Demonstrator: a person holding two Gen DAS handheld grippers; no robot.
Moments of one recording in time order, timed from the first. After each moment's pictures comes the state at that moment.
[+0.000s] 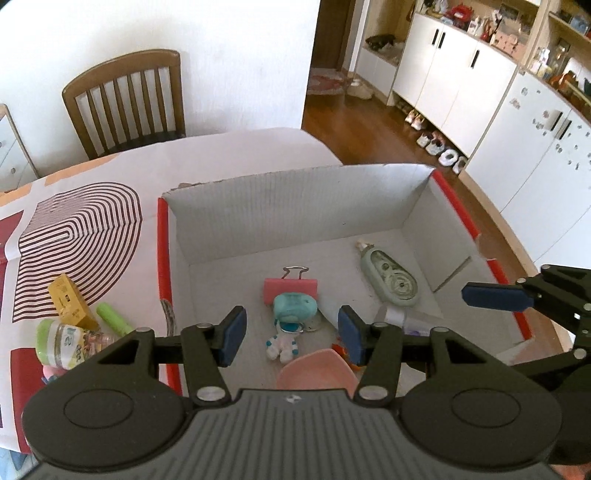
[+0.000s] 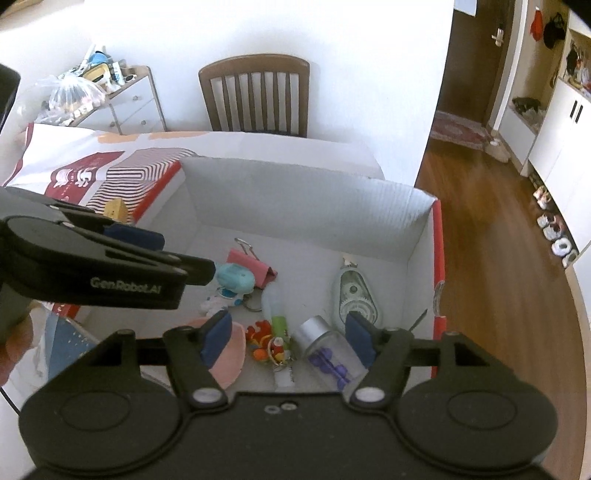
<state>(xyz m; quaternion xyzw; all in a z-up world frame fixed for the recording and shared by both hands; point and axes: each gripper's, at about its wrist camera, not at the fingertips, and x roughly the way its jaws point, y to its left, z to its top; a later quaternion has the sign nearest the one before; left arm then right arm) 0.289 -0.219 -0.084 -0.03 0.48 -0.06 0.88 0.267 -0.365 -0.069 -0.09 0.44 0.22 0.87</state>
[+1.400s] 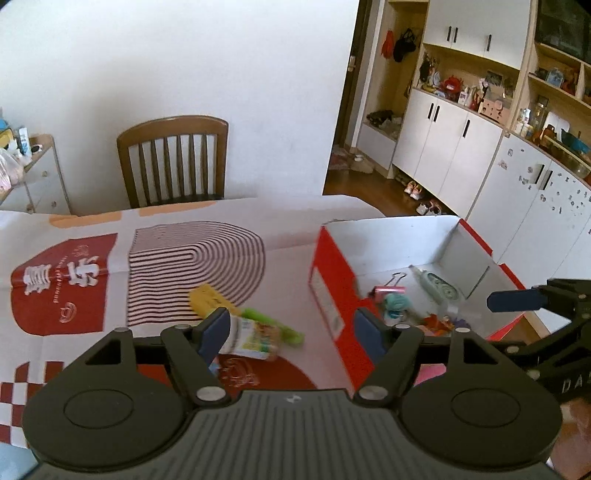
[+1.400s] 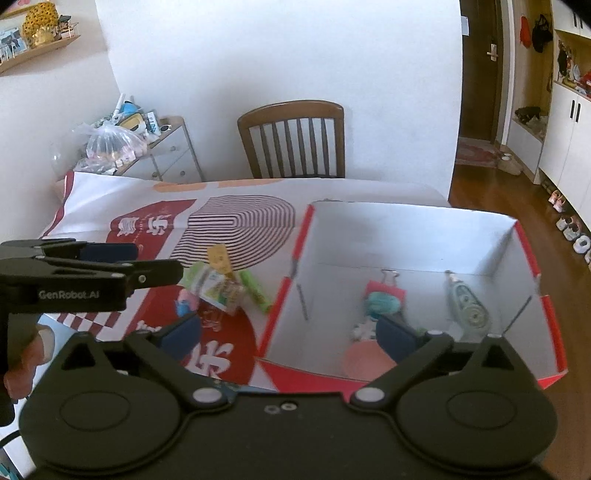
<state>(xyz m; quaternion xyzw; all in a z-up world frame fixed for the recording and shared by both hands) 0.172 -0.048 -0.052 -0.04 0.35 -0.06 0.93 0.185 -0.256 -0.041 -0.01 0.38 0.23 0.89</state>
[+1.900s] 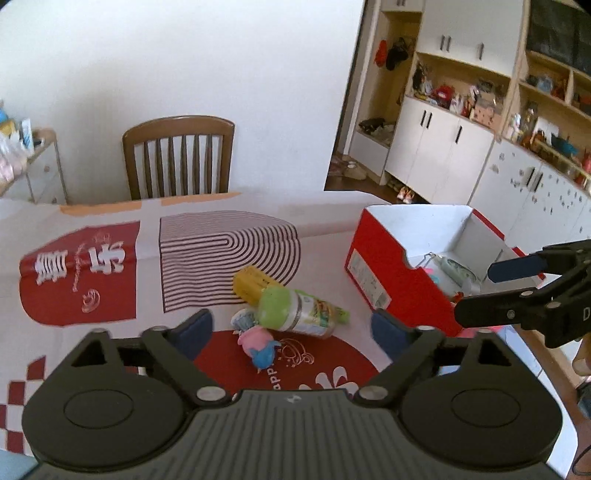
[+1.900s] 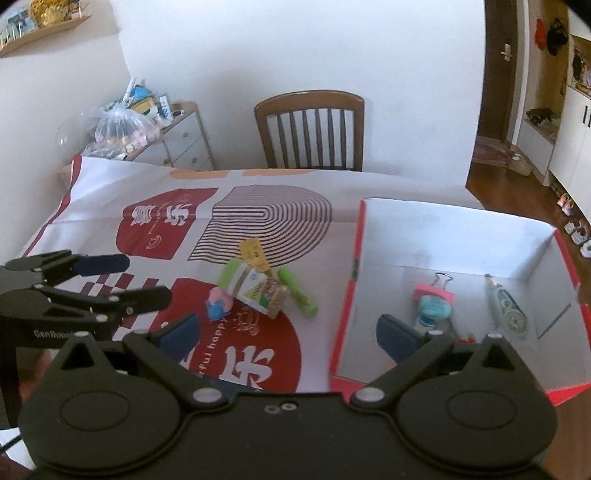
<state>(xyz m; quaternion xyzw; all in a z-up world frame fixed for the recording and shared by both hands) 0.152 0.026 -0.089 -0.06 0.33 -0.09 0.94 0.184 -0.195 -0.046 -0.03 0.40 0.24 0.89</state>
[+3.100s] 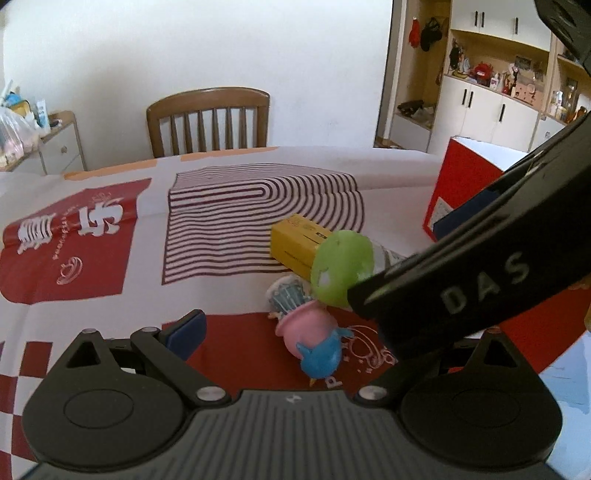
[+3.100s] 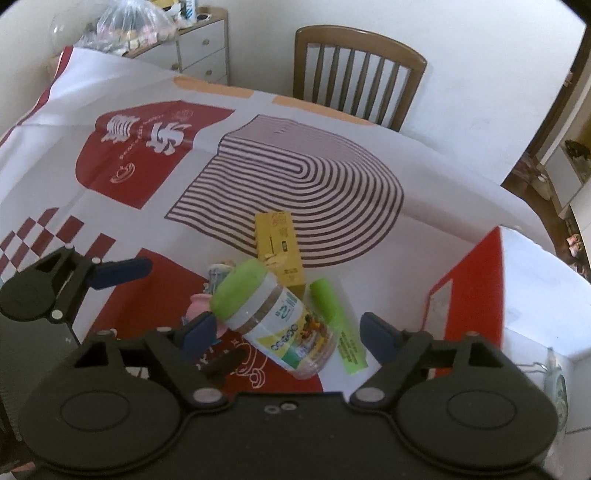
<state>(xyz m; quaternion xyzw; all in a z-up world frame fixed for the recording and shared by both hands) 0.215 0.018 -0.194 -0.02 0.35 -0.02 0.94 0.272 -0.077 -0.127 -0.18 0.46 0.25 0.83</state>
